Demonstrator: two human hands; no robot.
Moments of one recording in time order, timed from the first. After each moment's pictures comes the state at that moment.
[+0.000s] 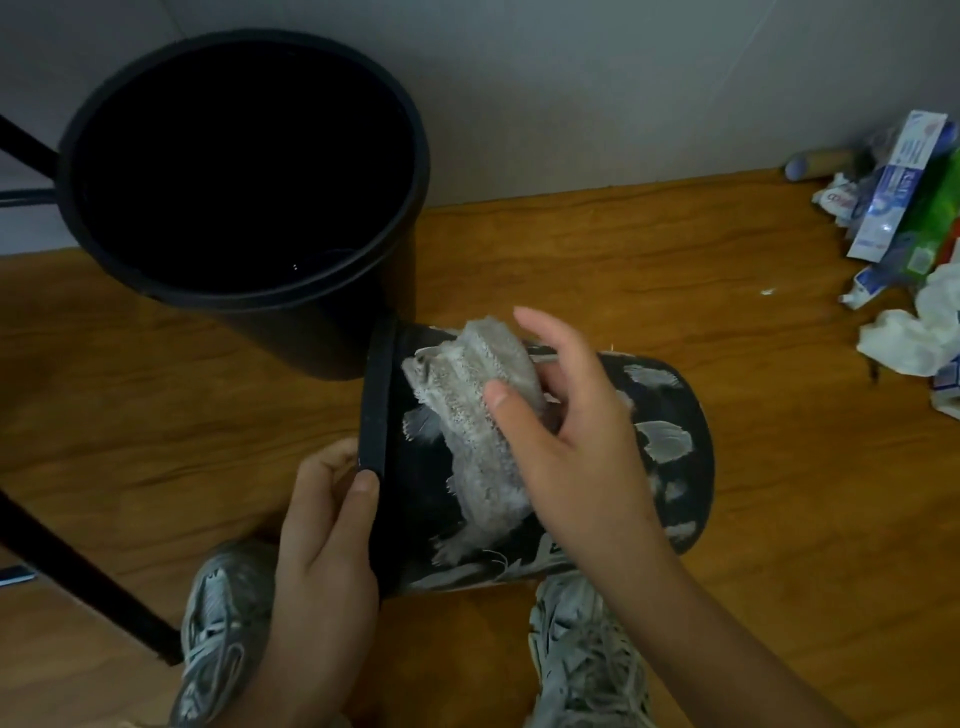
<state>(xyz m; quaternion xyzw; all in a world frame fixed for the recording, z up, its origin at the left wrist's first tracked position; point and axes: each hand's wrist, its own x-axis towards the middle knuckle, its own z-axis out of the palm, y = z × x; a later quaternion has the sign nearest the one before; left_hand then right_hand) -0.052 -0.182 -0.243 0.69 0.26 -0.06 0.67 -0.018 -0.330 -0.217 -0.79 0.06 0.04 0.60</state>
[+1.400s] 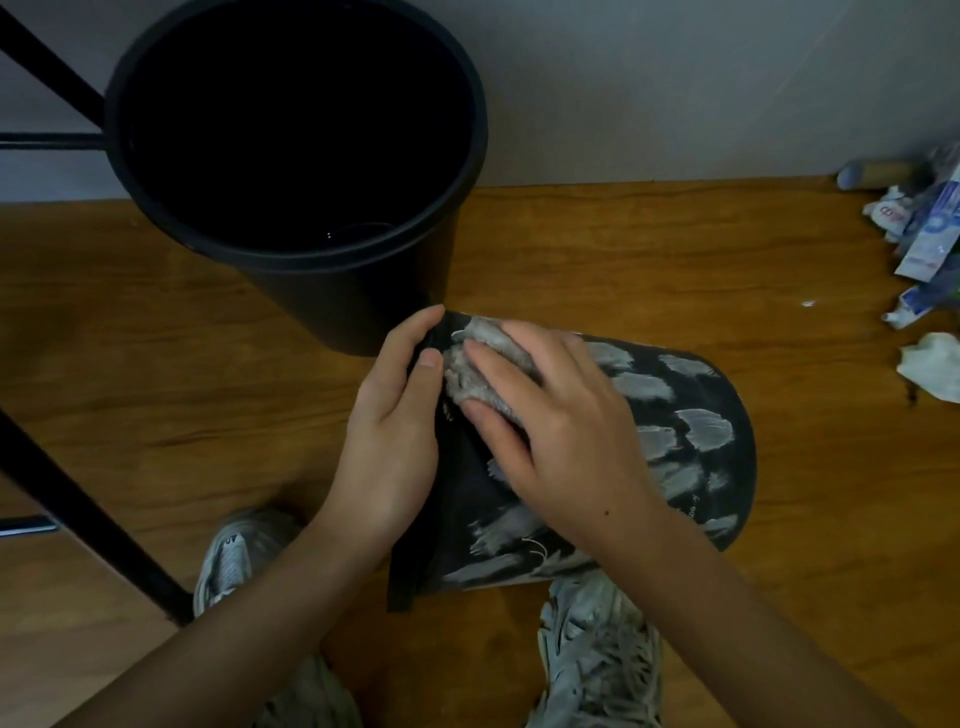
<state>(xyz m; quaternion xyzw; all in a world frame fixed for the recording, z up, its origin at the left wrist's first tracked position) 0.006 -0.177 -0.247 0.75 0.10 -0.09 0.65 0.002 -0.319 -0.263 -0.95 -0.20 -0.14 0.21</state>
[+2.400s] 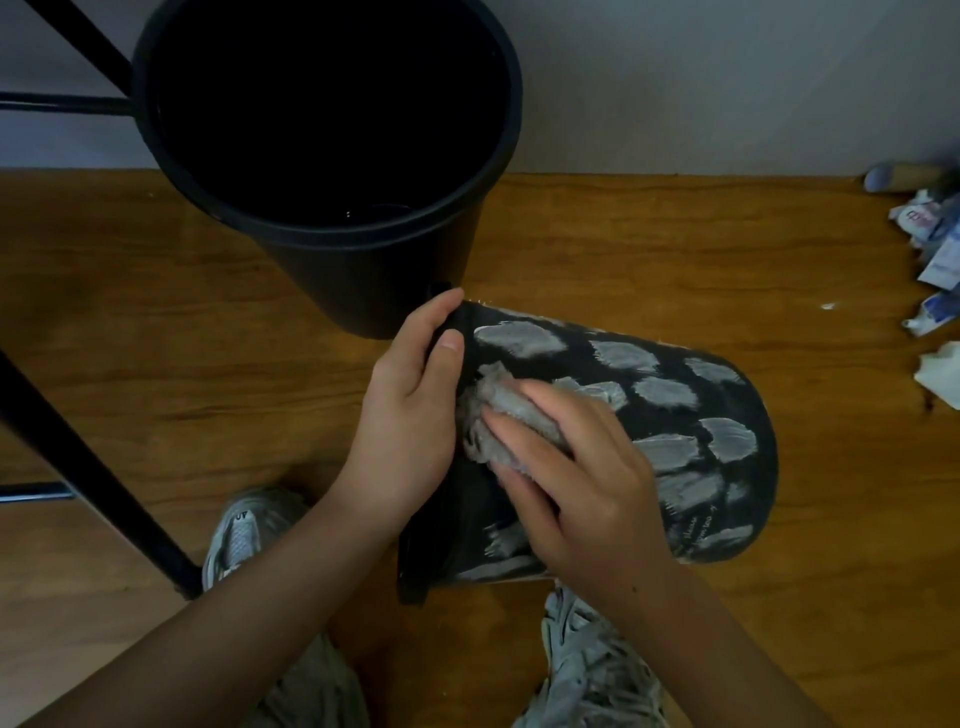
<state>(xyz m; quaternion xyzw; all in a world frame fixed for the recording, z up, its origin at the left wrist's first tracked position) 0.007 -0.171 -0.251 0.74 0.09 -0.09 0.66 -0.034 -0.318 -0.277 -0.92 -0.23 -0.19 0.27</state>
